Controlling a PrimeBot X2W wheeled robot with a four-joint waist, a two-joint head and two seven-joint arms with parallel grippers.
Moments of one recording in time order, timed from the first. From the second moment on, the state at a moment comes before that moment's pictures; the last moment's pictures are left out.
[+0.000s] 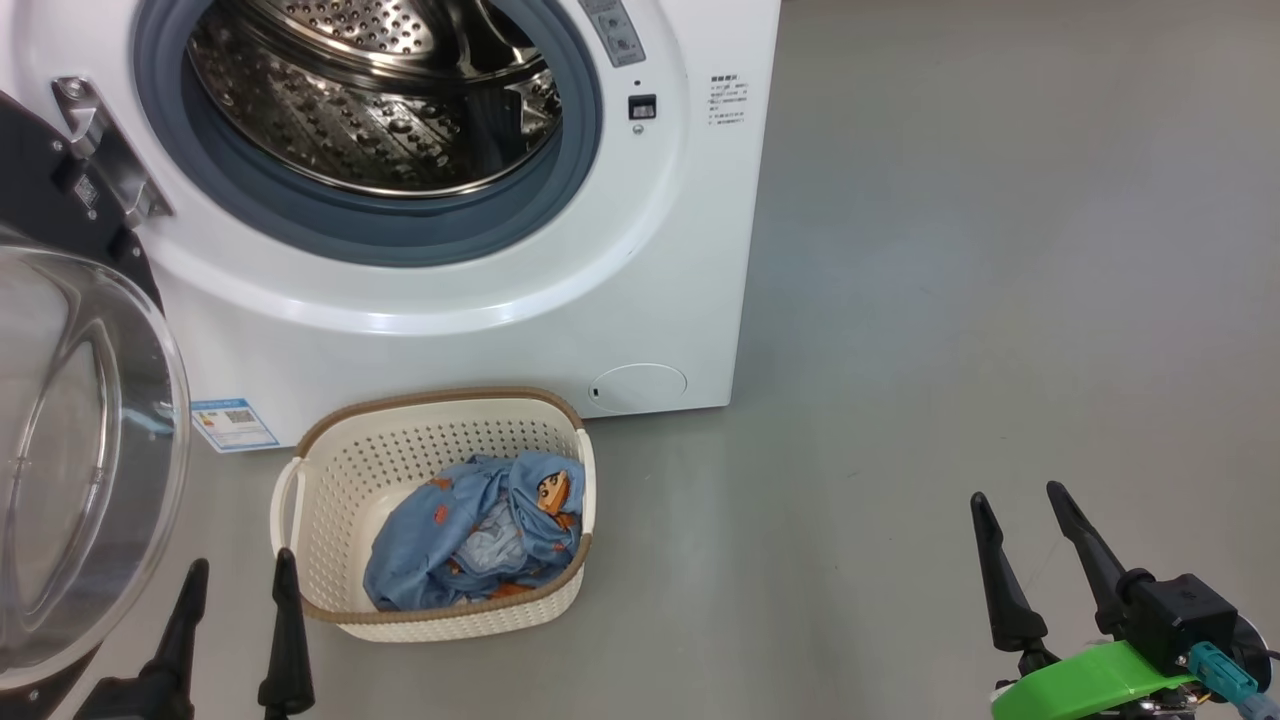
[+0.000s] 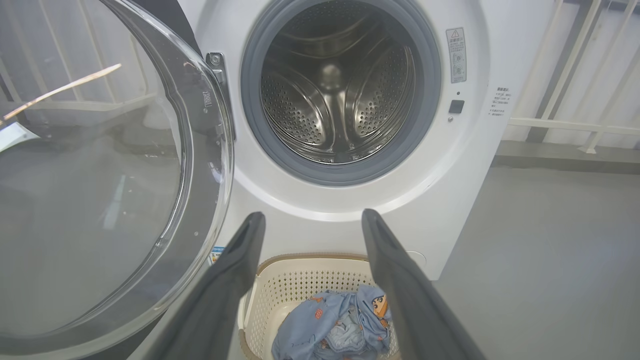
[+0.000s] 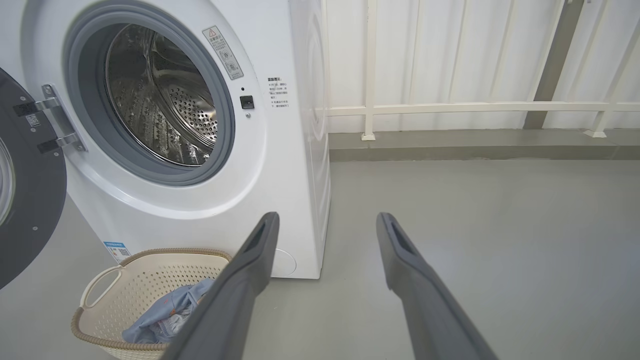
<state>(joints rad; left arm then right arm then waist) 0.06 0.04 0.08 0.05 -0.17 -0.04 -0.26 -0.02 -0.05 -0.08 0.12 0.11 0.13 -0.25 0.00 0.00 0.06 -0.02</state>
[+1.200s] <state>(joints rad) 0.06 0.04 0.06 0.04 -0.16 -0.03 -0.26 -0.02 -0.05 -0.06 0.15 0.12 0.13 -0.25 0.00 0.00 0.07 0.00</state>
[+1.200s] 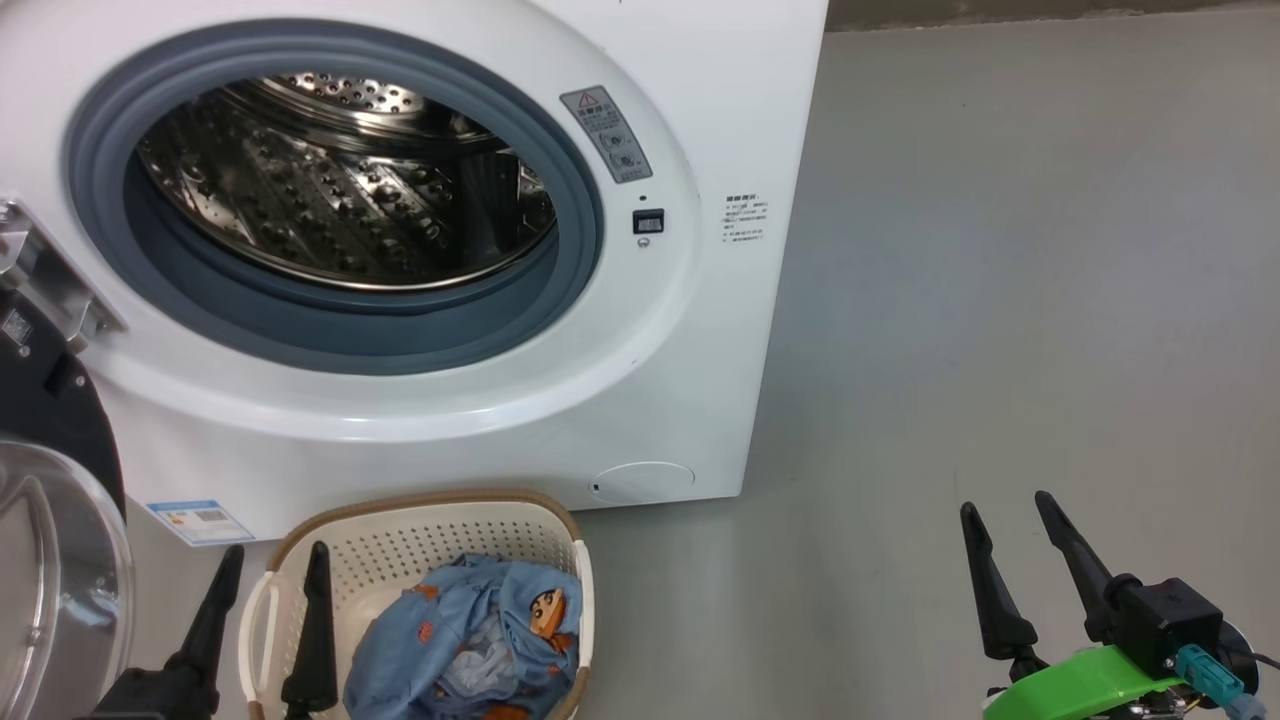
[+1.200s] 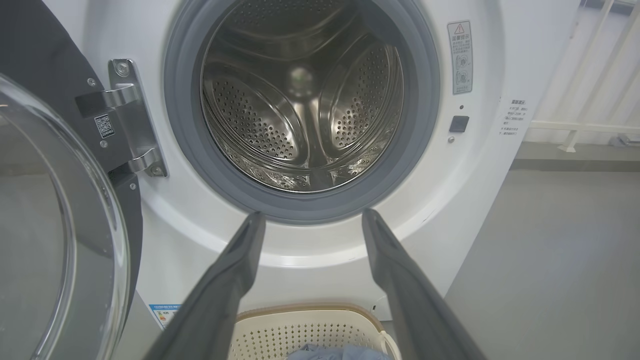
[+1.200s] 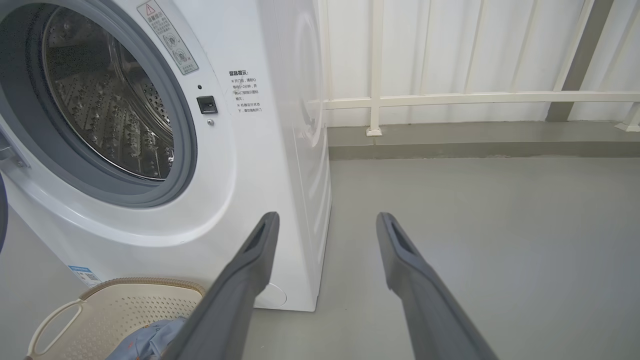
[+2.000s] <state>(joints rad) 0.06 0.04 0.04 0.06 -0.16 -0.04 -0.26 -0.02 -0.05 -0.06 0.16 0.13 0.13 -0.25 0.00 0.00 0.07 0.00</state>
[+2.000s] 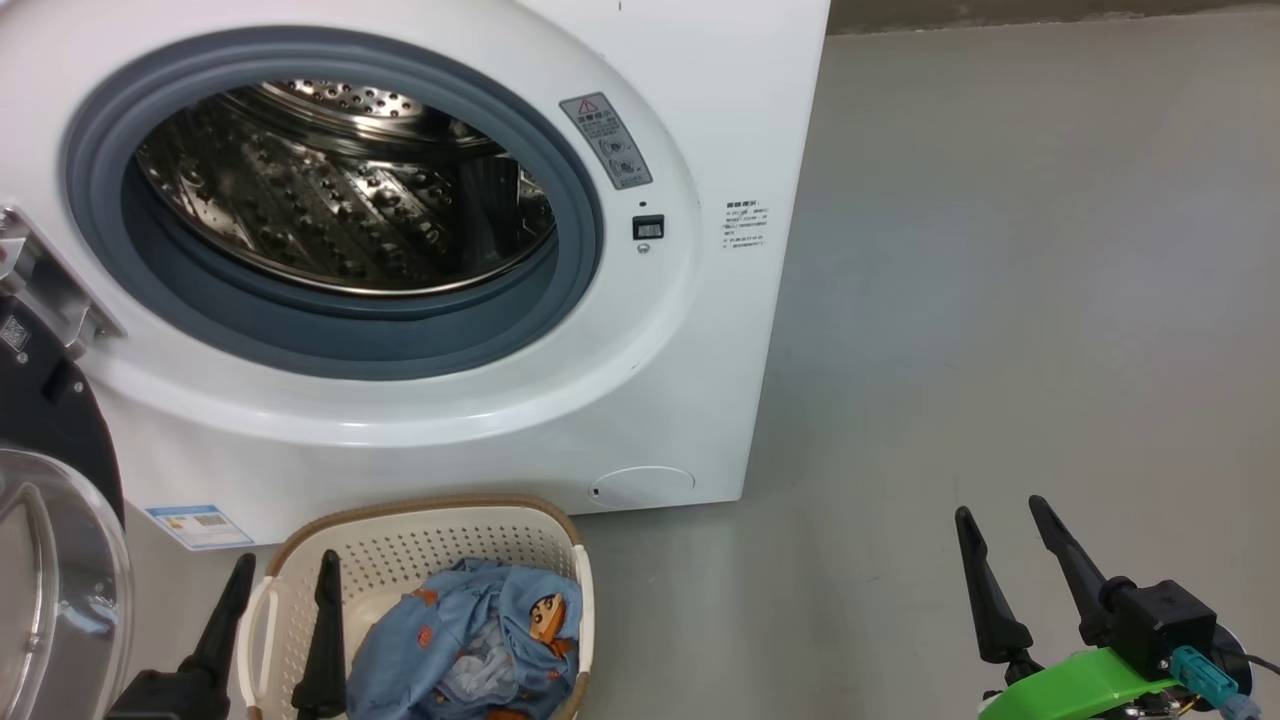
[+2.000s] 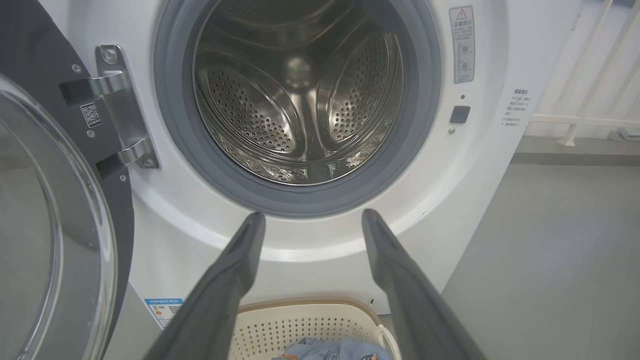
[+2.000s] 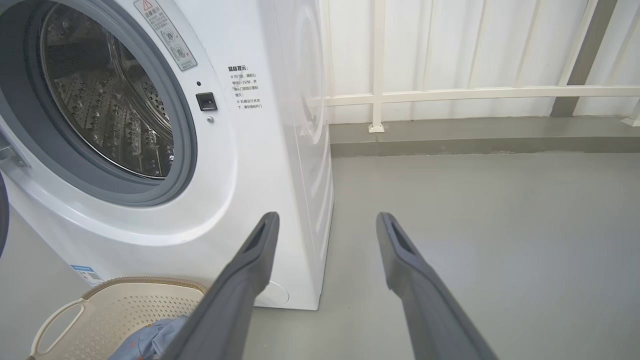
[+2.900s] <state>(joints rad) 0.01 0.04 0.01 0.12 -0.22 -0.04 -0.26 -0.04 -0.05 -0.05 0.20 0.16 0.13 -0.25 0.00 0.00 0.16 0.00</state>
